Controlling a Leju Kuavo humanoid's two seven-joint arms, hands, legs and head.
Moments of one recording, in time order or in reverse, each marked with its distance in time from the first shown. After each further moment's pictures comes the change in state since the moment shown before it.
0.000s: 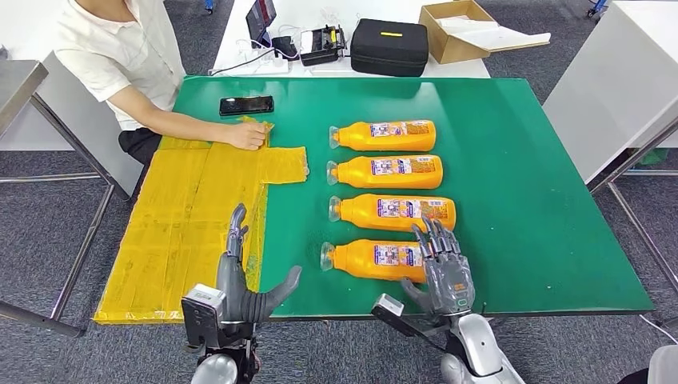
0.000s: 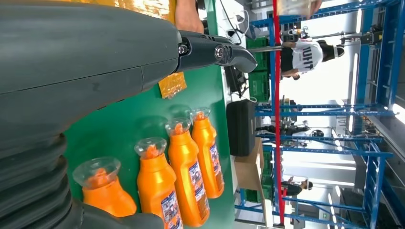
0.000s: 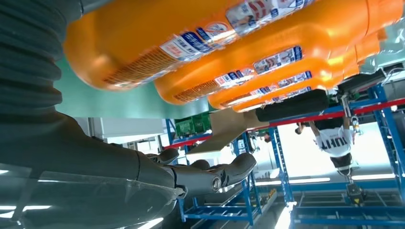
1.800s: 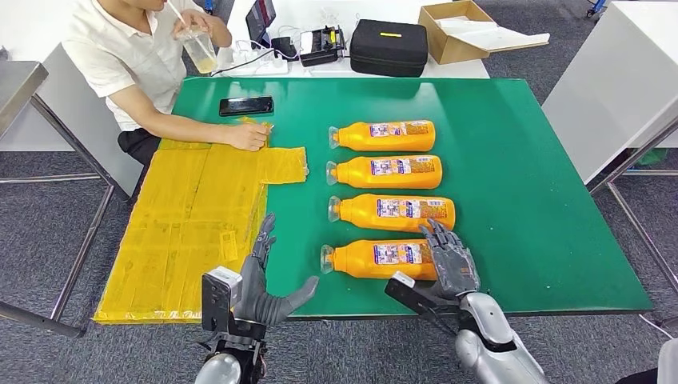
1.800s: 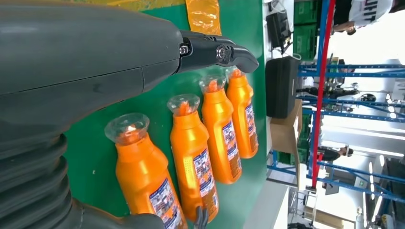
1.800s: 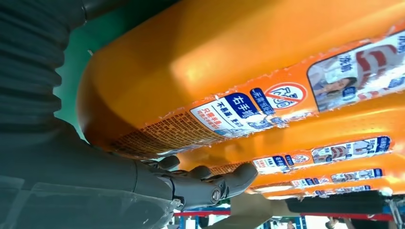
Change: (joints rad) left arm -0.009 -0.008 -0.024 0.019 0.057 -0.134 0.175; right arm -0.098 -0.079 0.015 0.076 -0.187 0.406 0.051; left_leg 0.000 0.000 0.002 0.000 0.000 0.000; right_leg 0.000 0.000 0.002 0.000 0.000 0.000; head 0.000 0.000
